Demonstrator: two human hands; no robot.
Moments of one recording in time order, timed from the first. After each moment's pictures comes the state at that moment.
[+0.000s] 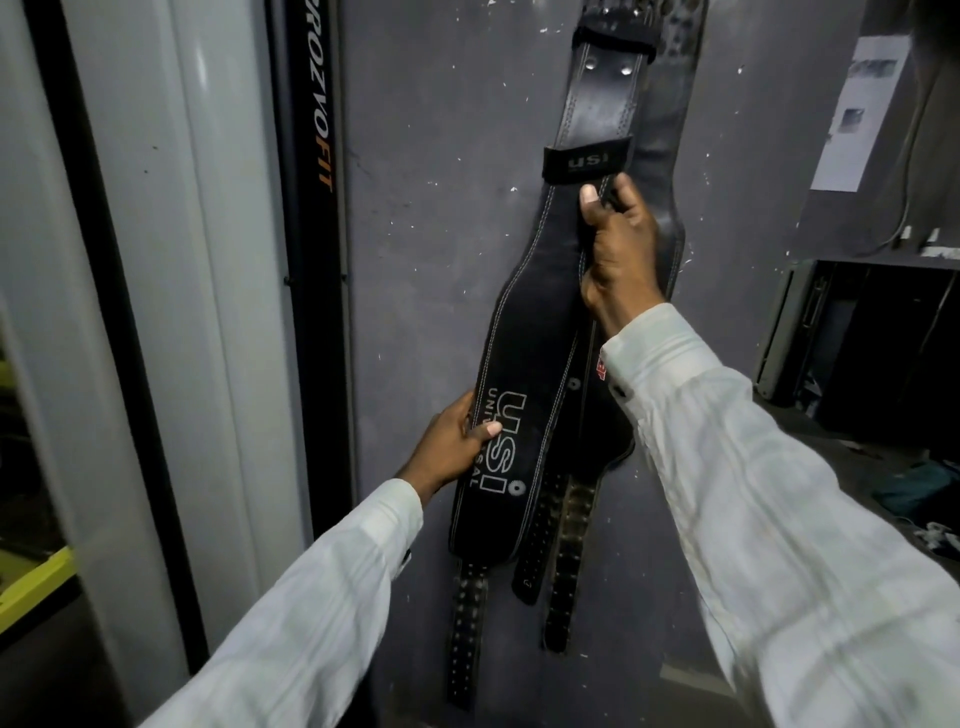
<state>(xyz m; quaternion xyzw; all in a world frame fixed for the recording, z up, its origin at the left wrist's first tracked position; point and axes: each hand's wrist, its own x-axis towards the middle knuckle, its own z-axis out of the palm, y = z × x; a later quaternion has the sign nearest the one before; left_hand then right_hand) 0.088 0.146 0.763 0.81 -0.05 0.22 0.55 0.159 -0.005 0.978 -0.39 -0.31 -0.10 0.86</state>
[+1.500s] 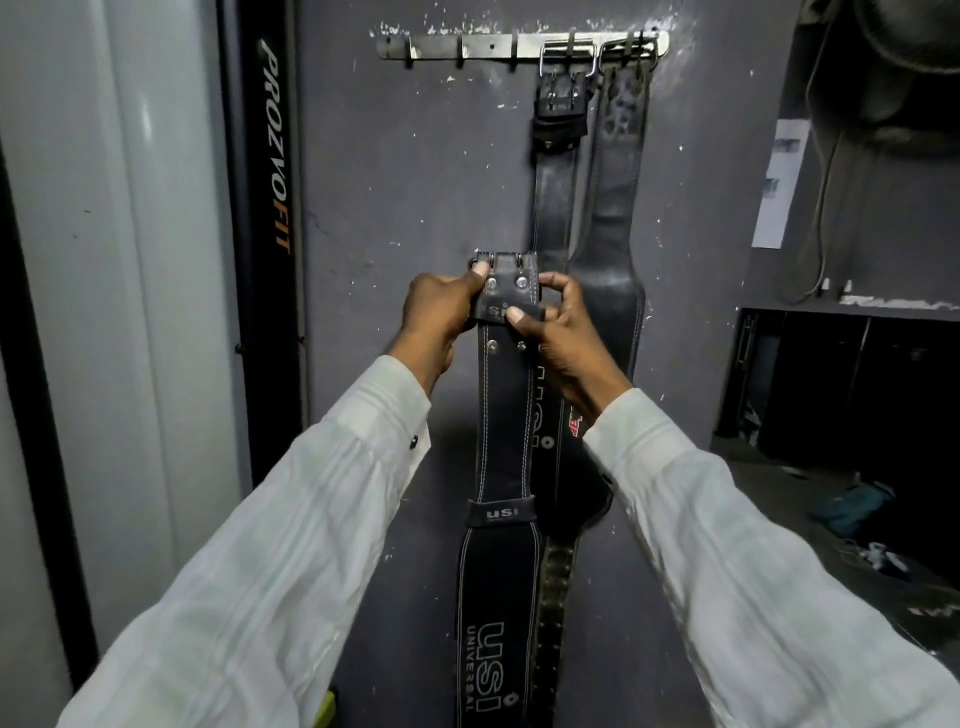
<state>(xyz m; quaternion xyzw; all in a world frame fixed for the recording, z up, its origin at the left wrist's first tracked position) 0.122 0.134 0.983 0.63 -0.01 0.32 0.71 0.162 0.000 0.954 -0.58 -0.34 -0.04 0.74</state>
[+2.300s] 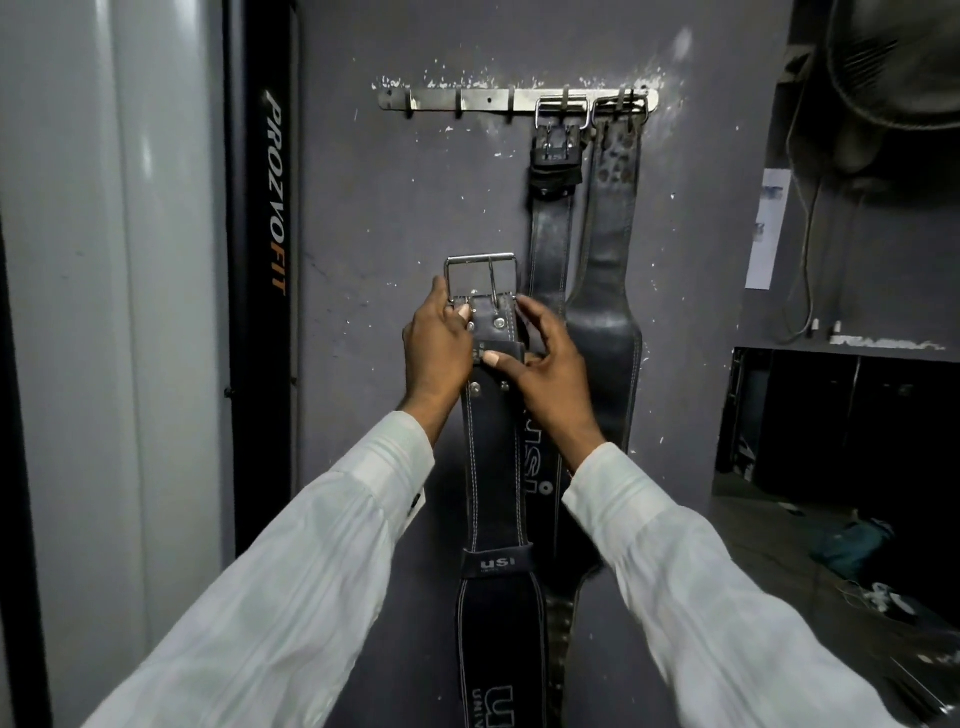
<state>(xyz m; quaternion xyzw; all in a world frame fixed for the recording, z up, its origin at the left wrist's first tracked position) 0.150 0.146 0.980 0.71 -0.01 0.54 0.45 0.161 0.017 0.955 -0.64 -0.37 -0.26 0.62</state>
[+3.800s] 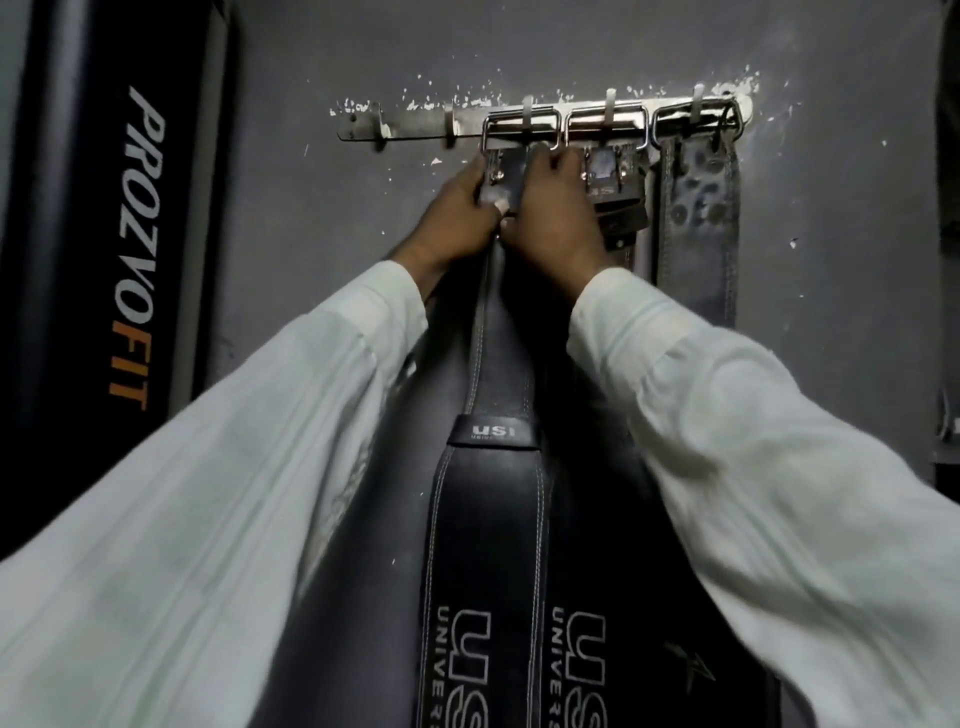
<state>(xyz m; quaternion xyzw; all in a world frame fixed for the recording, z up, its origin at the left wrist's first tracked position) 0.377 0.221 1.204 0.73 -0.27 0.48 0.41 0.371 0.098 1.204 -0.76 -0.29 -0.52 0.27</state>
